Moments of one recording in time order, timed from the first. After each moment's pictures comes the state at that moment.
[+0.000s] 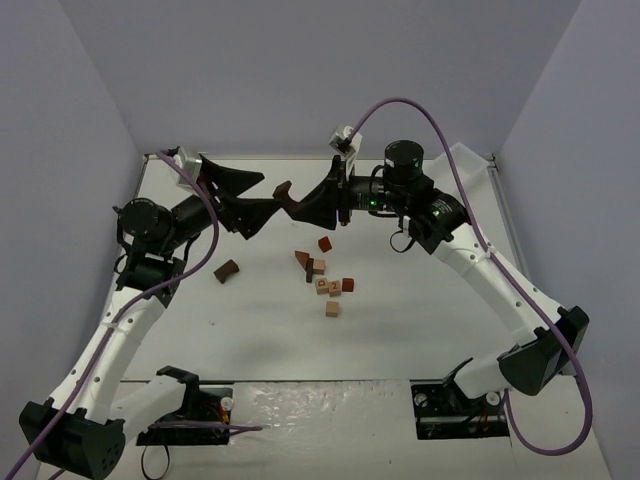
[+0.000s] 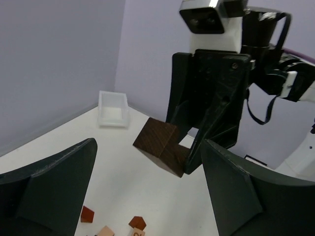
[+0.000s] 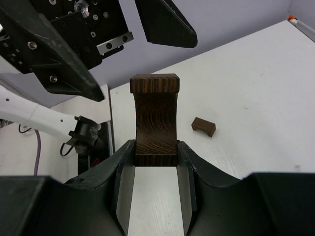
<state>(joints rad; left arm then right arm) -0.28 0.99 1.01 0.34 0.73 -0.48 0.63 1.42 1.48 -0.22 -0.77 0.18</state>
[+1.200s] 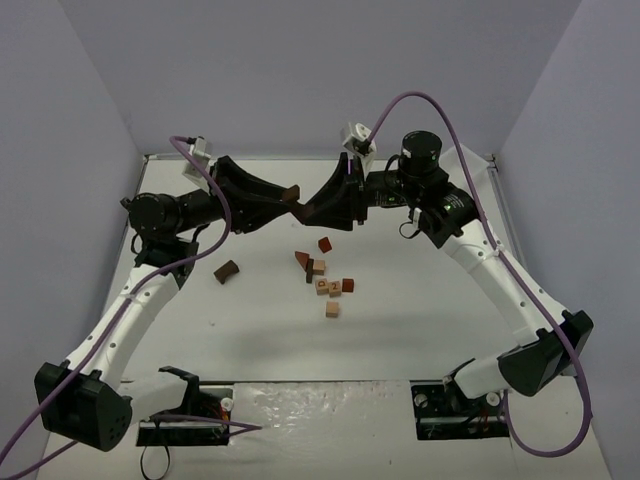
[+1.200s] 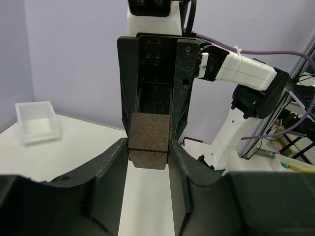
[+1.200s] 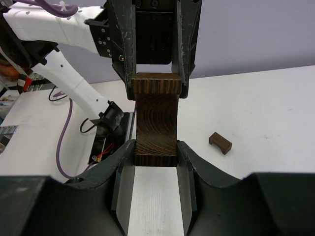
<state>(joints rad) -0.31 1.15 1.05 0.73 1.04 -0.80 0.56 1.42 1.51 -0.17 -1.09 0.10</state>
